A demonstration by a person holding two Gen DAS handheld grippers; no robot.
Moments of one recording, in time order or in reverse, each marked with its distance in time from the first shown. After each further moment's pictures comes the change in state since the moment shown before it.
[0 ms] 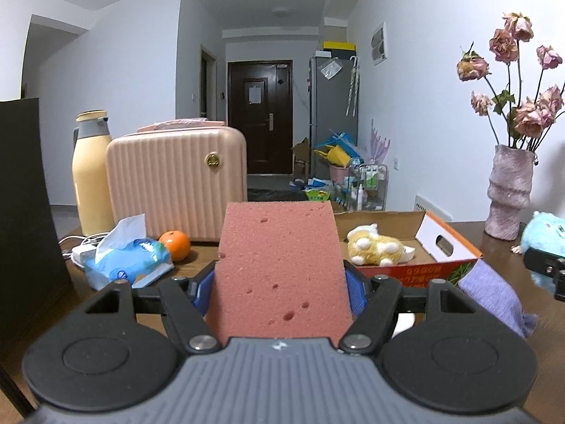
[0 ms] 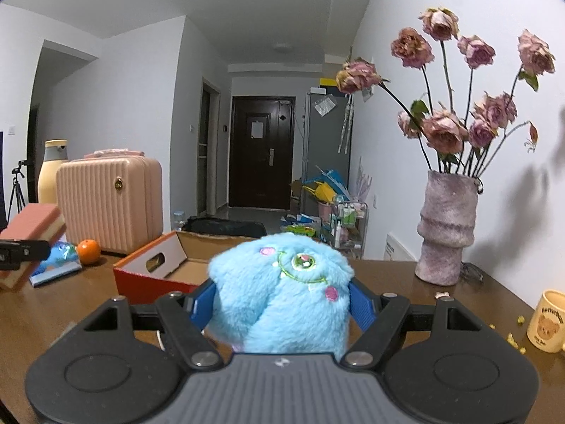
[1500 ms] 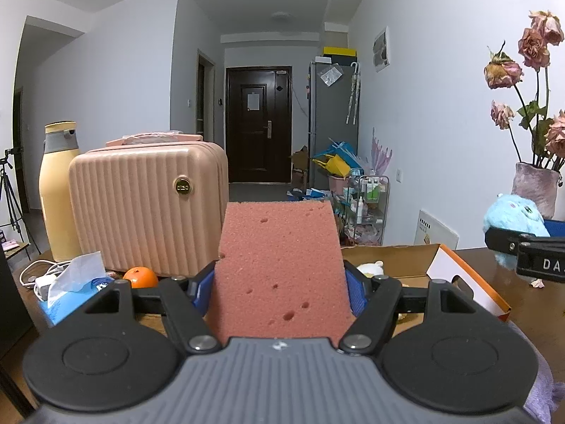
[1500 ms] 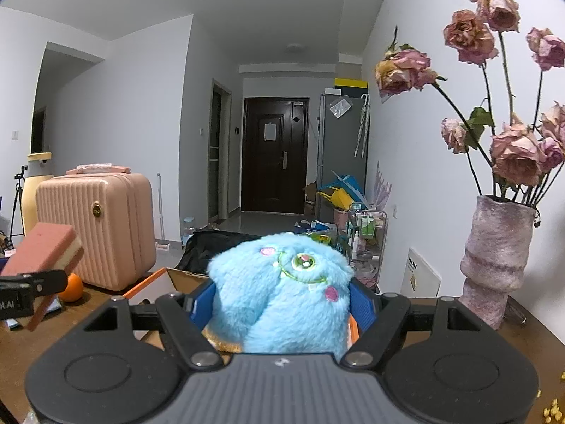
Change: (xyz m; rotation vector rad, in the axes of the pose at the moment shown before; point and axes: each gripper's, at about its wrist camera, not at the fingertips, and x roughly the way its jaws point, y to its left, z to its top) left arm 0.098 -0.017 0.042 -0.008 -0.021 -0.003; right arm 0.126 0.003 0.060 -0.005 0.001 0.049
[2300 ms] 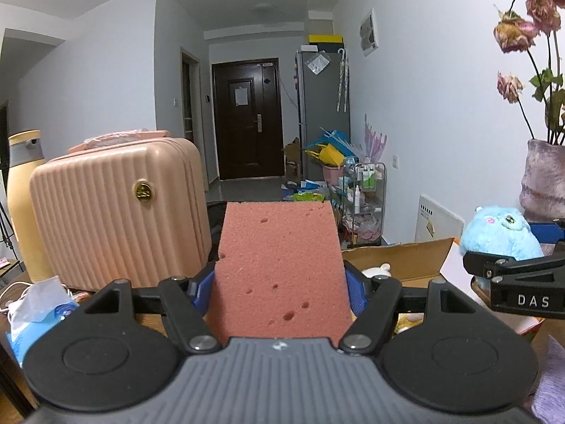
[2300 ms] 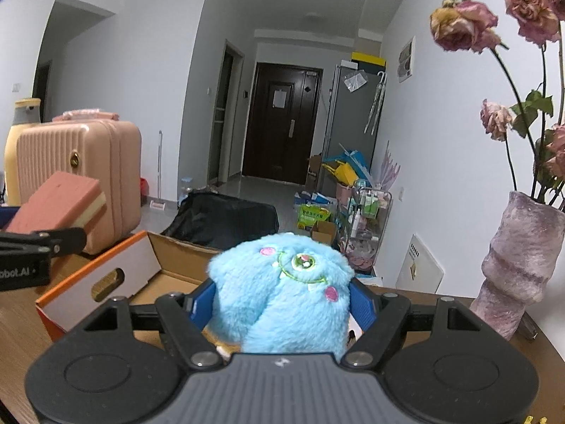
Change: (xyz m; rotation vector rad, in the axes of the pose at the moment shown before) left arm 0.080 -0.022 0.008 0.072 0.029 -0.013; right arm 0.079 0.010 -0.006 -0.103 0.125 -0.010
